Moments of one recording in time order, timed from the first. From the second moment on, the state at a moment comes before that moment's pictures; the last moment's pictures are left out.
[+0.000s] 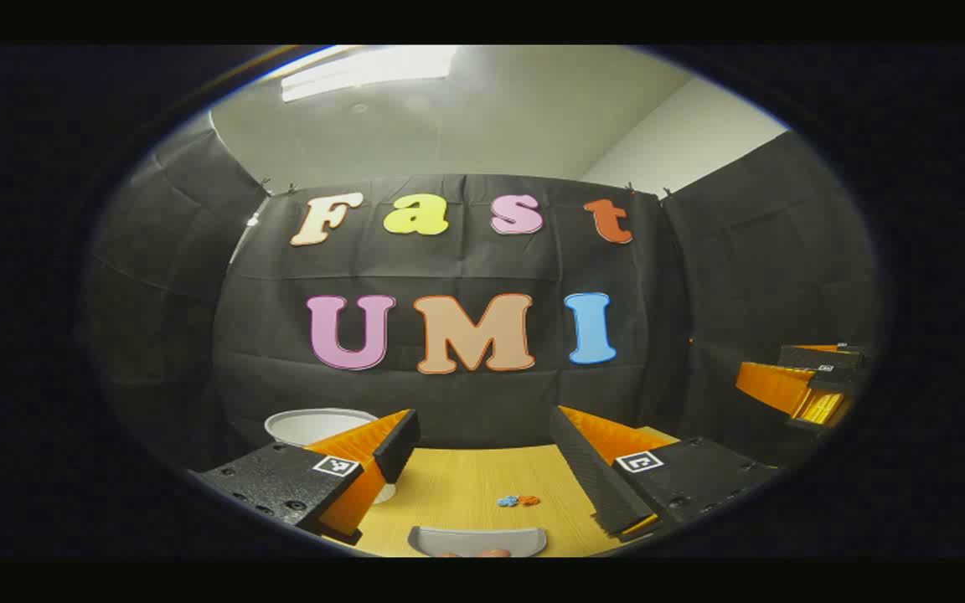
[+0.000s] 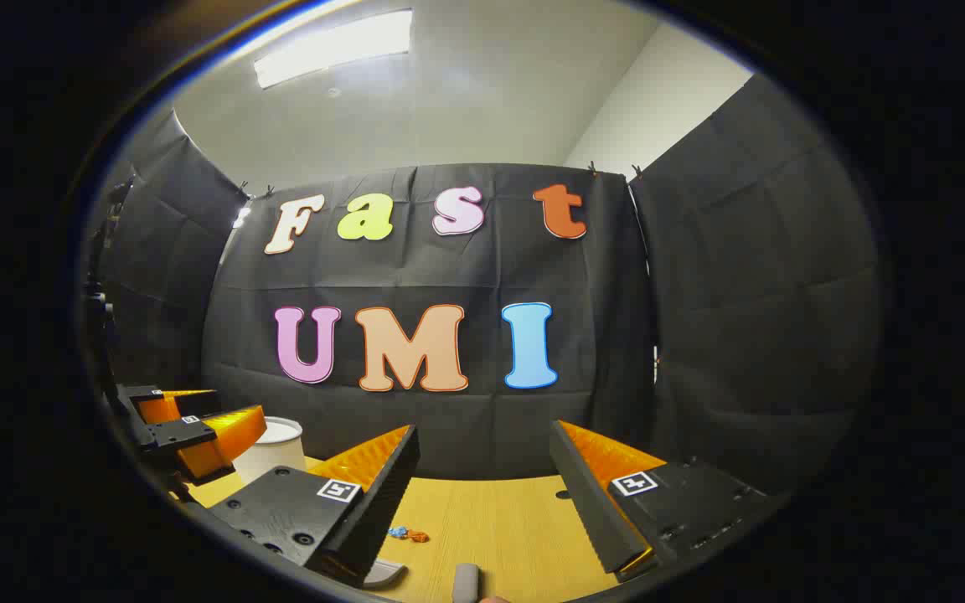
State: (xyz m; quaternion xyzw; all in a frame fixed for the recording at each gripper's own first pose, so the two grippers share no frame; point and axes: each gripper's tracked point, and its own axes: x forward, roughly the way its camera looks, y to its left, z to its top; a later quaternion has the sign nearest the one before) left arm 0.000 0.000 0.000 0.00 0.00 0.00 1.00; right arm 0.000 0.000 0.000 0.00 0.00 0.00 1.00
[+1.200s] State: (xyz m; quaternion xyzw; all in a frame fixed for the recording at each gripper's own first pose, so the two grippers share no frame) left arm 0.000 0.000 0.002 0.00 0.00 0.01 1.00; right arm 0.004 -0.002 -0.001 0.00 0.00 0.00 1.00
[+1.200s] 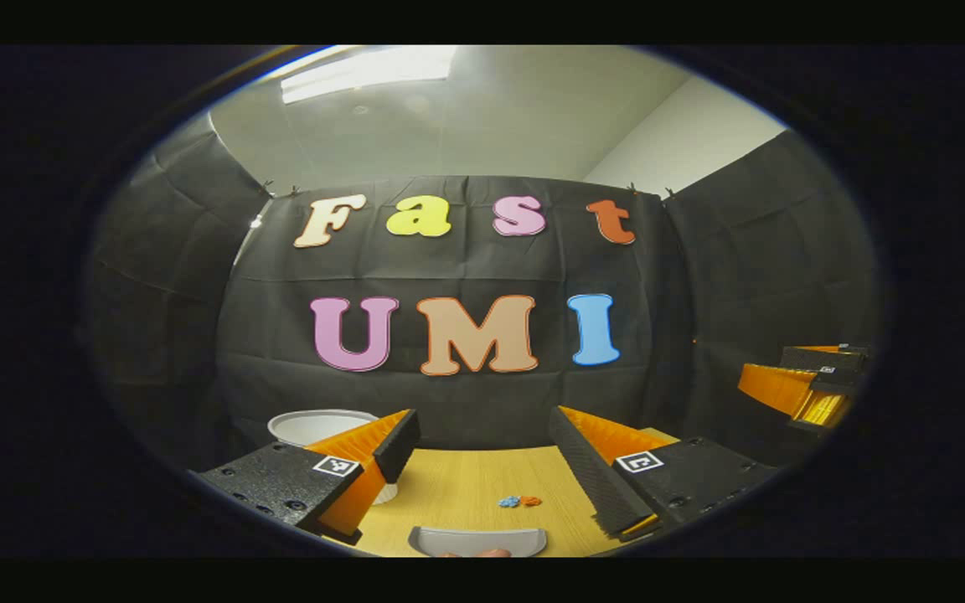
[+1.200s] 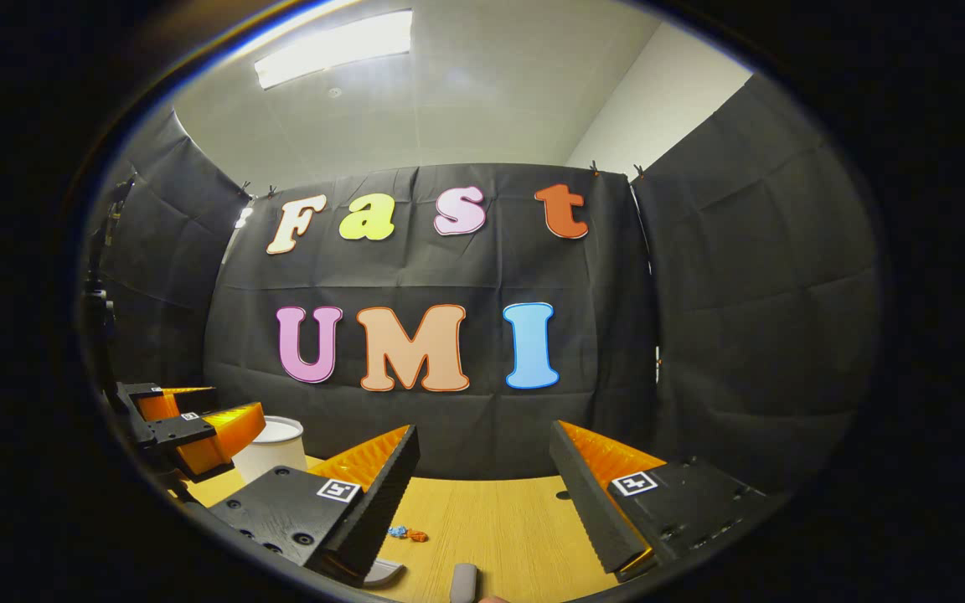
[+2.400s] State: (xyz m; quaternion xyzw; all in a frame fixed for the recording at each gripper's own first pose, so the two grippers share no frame) left arm -0.009 -0.015 -0.007 0.00 0.02 0.02 1.00; right arm 0.010 -0.010 -0.025 0.02 0.03 0.03 1.00
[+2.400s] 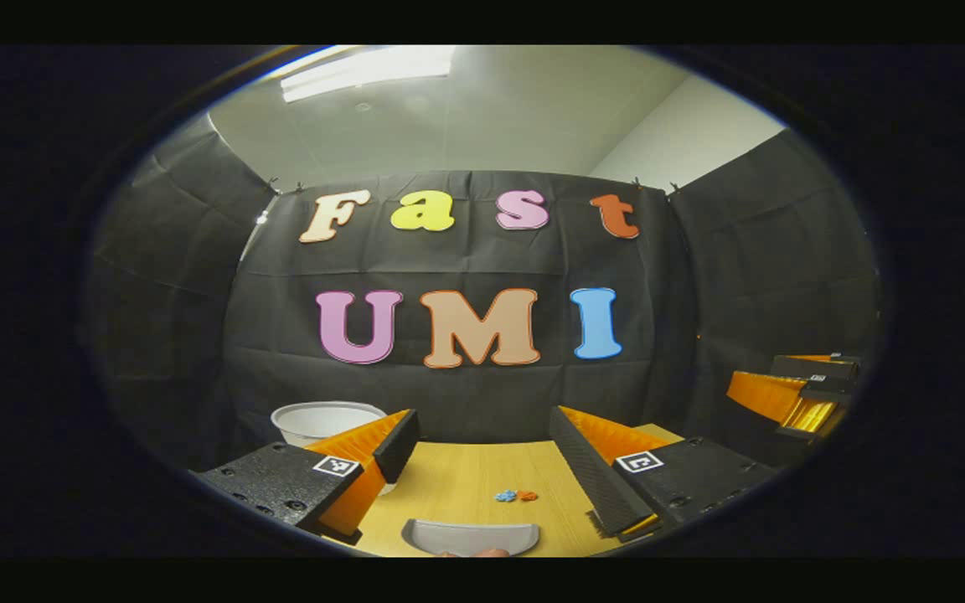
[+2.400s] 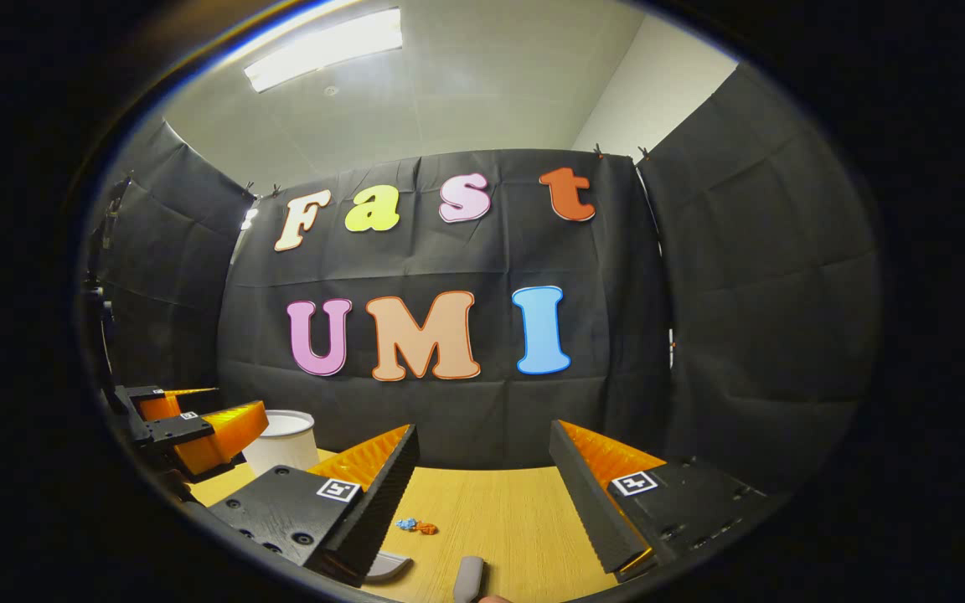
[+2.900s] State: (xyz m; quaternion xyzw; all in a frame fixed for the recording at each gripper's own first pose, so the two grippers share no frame) left arm -0.018 -0.012 -0.078 -0.02 0.12 0.04 0.99; right arm 0.014 -0.006 -0.100 0.03 0.12 0.10 0.99
